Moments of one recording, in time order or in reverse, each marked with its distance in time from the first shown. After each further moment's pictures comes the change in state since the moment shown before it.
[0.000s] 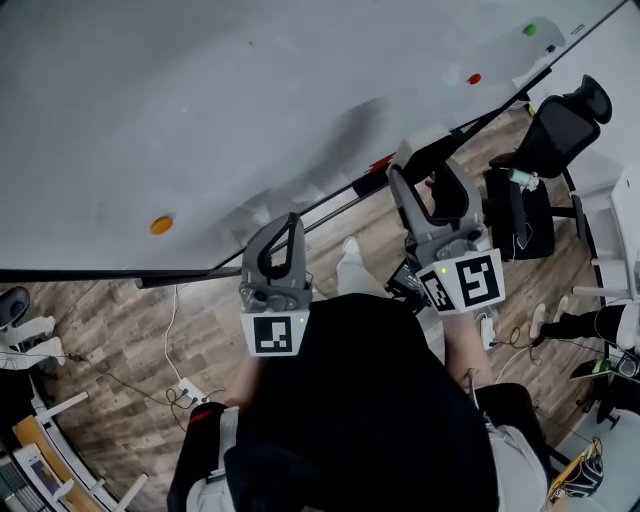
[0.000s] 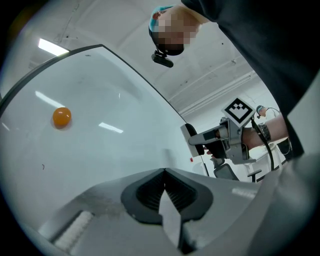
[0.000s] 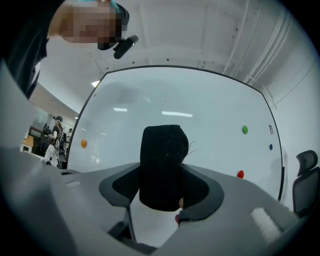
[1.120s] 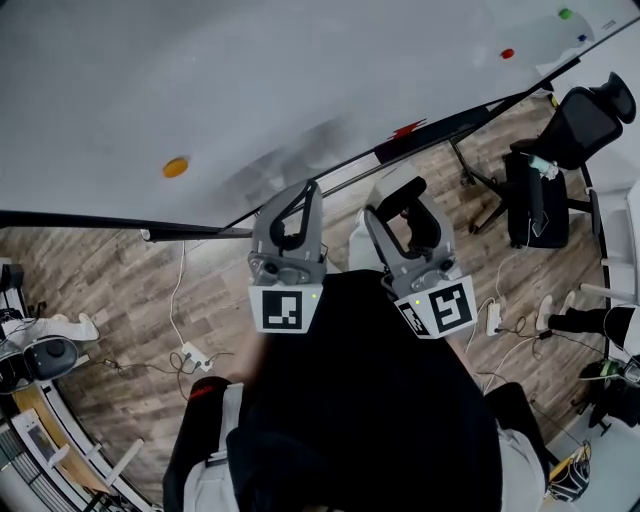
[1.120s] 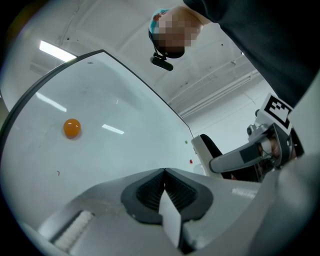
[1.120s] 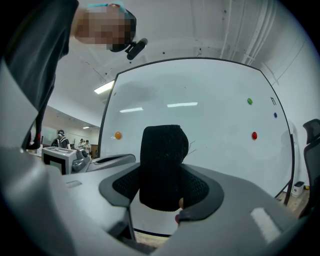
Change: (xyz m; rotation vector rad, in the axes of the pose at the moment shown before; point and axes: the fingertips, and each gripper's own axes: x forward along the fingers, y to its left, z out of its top) left arm -0.020 -0.001 0.012 -0.007 -0.020 0.017; right arm -0.053 0.101 -0.064 0.135 0.071 0.128
